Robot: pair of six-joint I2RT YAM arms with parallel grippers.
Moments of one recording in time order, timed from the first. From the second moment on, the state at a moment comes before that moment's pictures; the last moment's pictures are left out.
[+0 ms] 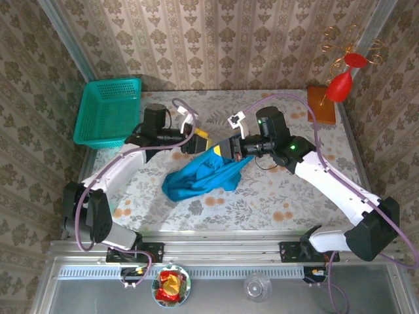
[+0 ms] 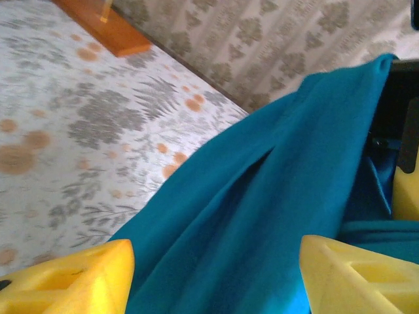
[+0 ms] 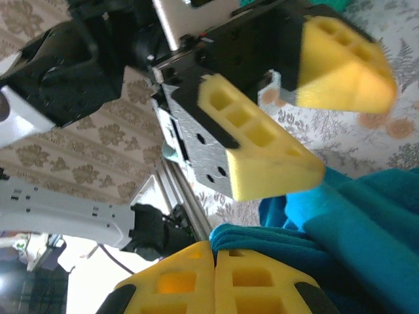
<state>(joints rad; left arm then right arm) -0.43 1.48 1.10 -0.17 1.05 -0.07 0.56 1.32 1.20 -0.38 -0.71 0.45</state>
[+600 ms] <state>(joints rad) -0.53 1.61 1.19 -0.33 1.18 0.07 0.57 1.32 1.22 -0.42 -0.72 0.41</state>
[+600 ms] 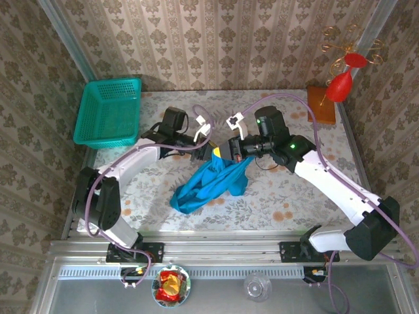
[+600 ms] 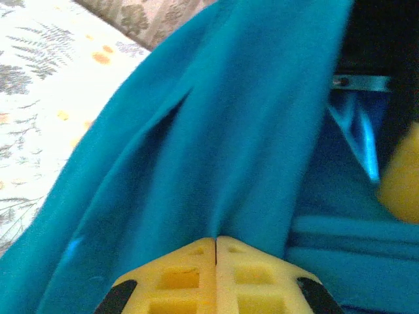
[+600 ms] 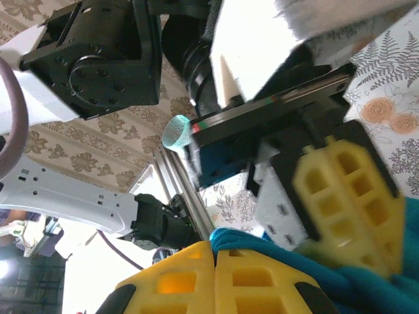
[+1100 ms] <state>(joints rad) -0.34 1.85 1.23 -0.39 0.79 -0.05 0.63 1.18 1.24 -0.49 -0.51 0.32</state>
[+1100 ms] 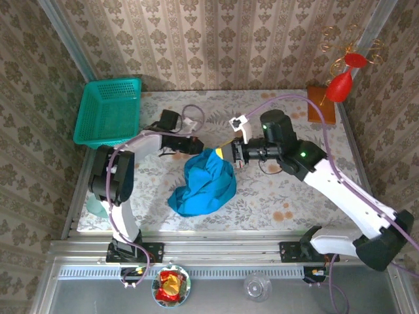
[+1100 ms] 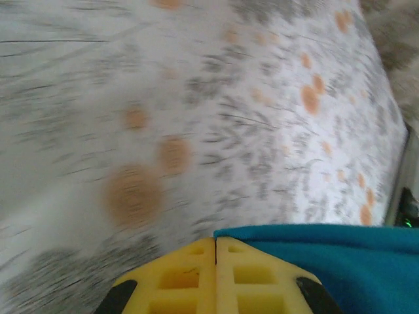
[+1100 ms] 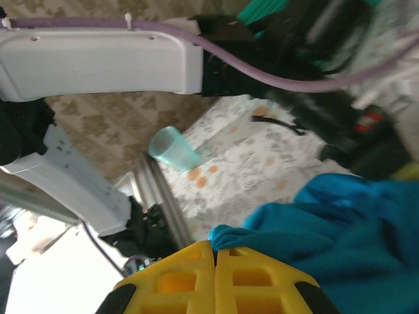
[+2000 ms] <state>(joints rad) -0.16 1.48 0.98 -0.21 0.61 -0.19 0.36 1.01 1.01 -0.70 -0.01 0.47</state>
